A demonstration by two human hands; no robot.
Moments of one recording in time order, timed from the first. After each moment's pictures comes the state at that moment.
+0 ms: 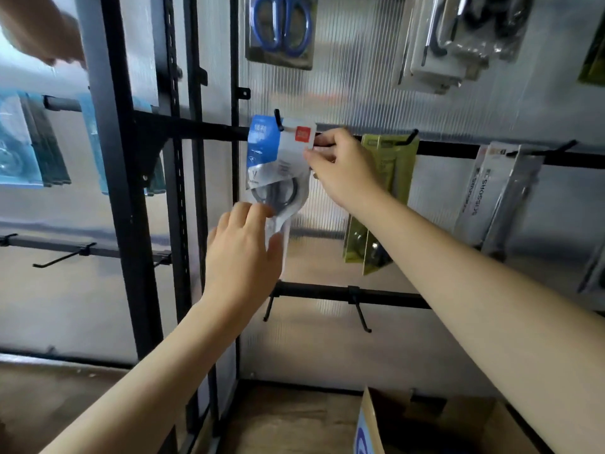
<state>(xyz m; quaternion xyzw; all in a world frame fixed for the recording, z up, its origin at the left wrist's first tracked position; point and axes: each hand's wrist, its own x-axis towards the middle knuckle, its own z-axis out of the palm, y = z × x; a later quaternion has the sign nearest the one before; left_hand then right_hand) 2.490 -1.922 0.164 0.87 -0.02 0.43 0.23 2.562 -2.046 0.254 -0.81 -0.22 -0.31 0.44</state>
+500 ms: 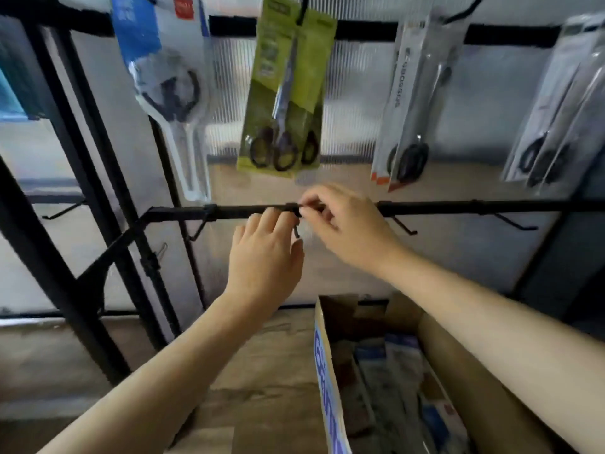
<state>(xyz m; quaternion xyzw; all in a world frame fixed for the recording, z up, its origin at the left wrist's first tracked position) 2.471 -2.036 0.063 0.92 -0.15 0.35 0.14 2.488 -2.178 0.101 -0.88 -0.28 -0.27 0.26</state>
